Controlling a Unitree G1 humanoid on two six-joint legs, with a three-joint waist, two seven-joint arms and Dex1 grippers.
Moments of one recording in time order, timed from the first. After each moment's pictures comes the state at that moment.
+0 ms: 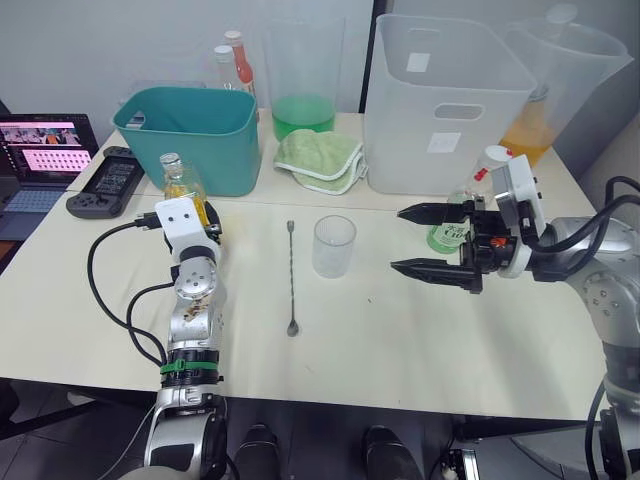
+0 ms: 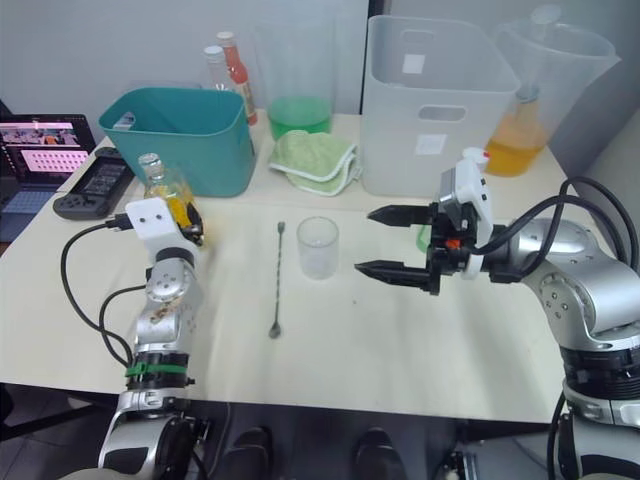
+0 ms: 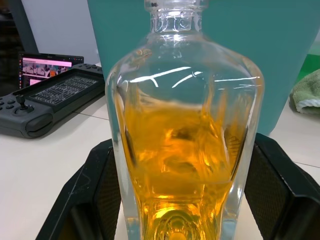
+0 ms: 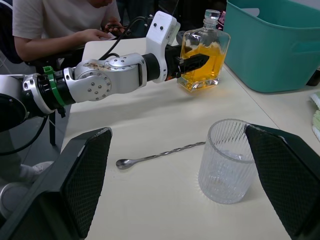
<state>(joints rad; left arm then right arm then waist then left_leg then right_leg) -0.53 0.16 0.24 0.23 -0.06 0.13 0.24 -0.56 -0.83 -0.09 -0.28 0.74 0.66 1.11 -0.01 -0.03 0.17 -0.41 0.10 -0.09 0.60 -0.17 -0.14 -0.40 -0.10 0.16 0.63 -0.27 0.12</state>
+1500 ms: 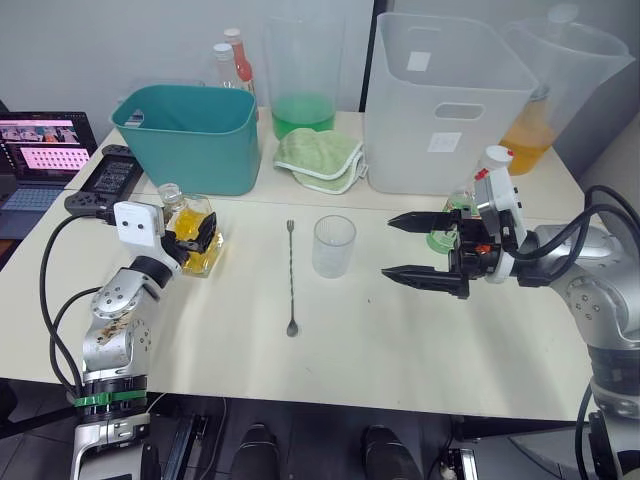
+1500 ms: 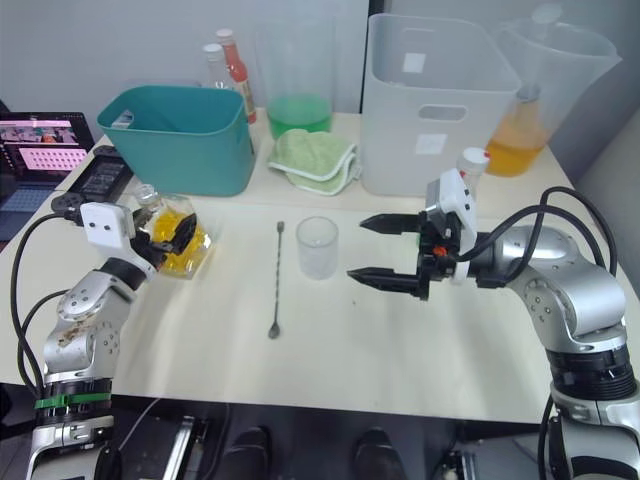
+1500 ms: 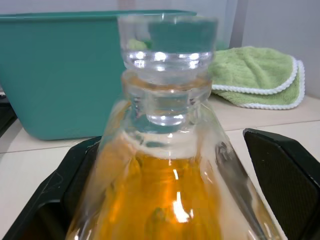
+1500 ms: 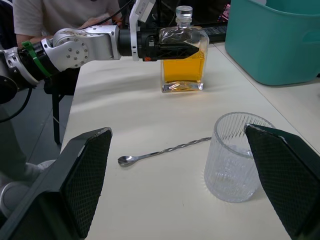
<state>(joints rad) -0.36 0.45 0.29 0.06 -0.35 0.24 -0.39 -0.55 -0.79 -0.06 -0.27 0.71 0.65 1.11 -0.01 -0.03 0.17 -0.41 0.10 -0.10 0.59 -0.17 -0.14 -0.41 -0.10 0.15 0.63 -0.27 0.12</state>
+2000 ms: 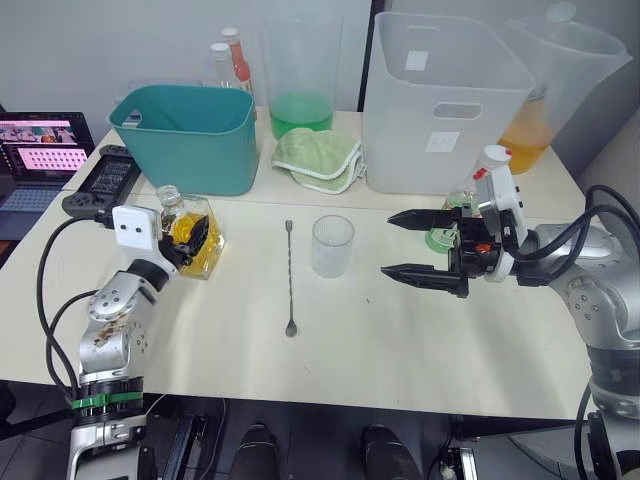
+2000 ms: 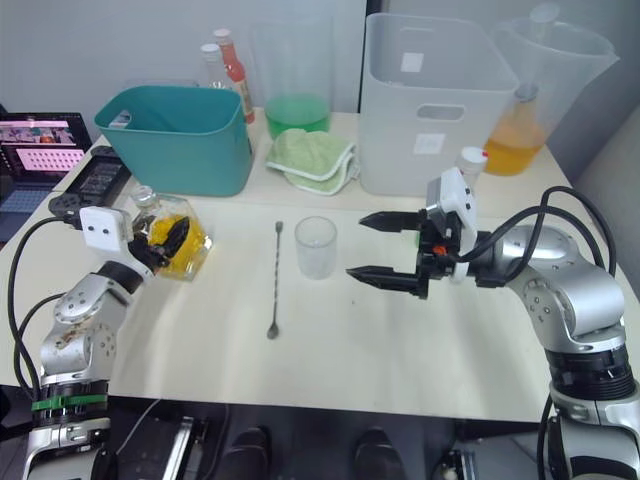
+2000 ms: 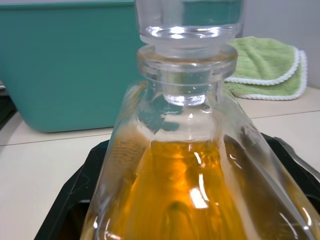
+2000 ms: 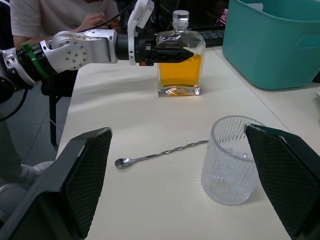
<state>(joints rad) -0.35 0.48 0.31 0.07 -0.38 0.24 -0.47 -0.55 -0.79 -0.06 -0.27 0.71 0.63 1.11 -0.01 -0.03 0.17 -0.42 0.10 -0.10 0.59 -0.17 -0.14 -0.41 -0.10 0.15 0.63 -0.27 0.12</state>
